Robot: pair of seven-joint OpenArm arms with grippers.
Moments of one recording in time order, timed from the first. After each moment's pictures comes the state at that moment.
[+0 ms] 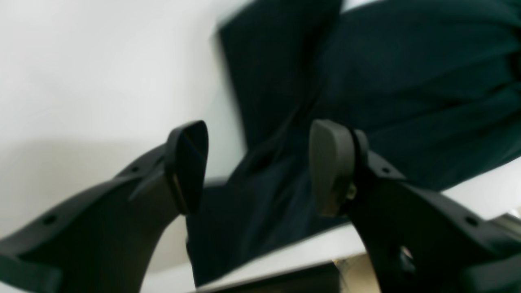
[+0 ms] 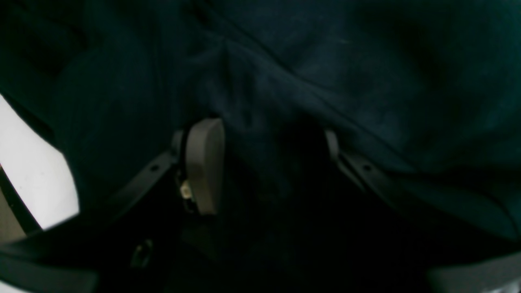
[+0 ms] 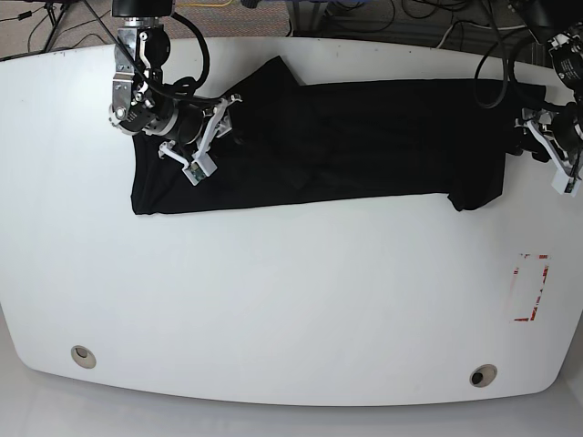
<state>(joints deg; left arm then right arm) 6.0 -23.7 -40.8 93.1 -46.1 -41.7 84.4 -11.5 9.1 7.6 92.5 26.3 40.2 -54.3</state>
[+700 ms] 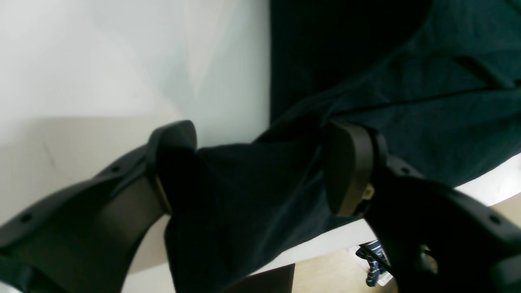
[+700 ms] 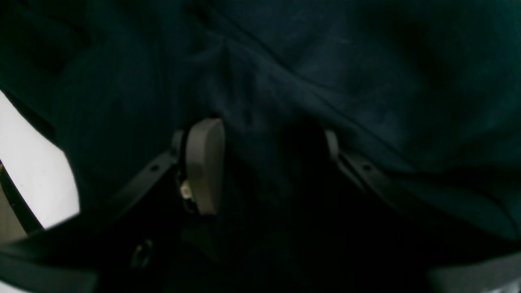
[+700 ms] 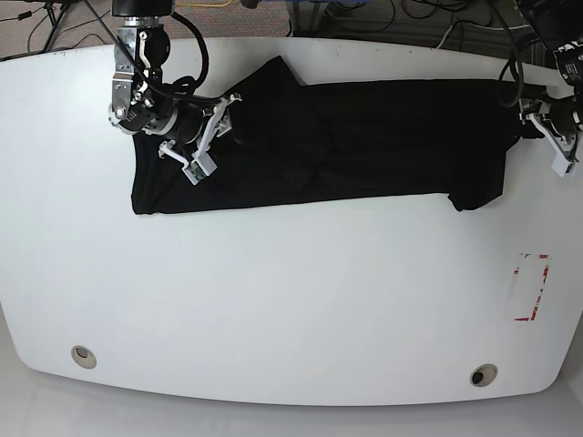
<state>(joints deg) 5.3 -26.1 -40.7 75.2 -47.1 -41.9 82.4 -11.6 9.1 7.6 92.5 26.3 40.2 -54.2</state>
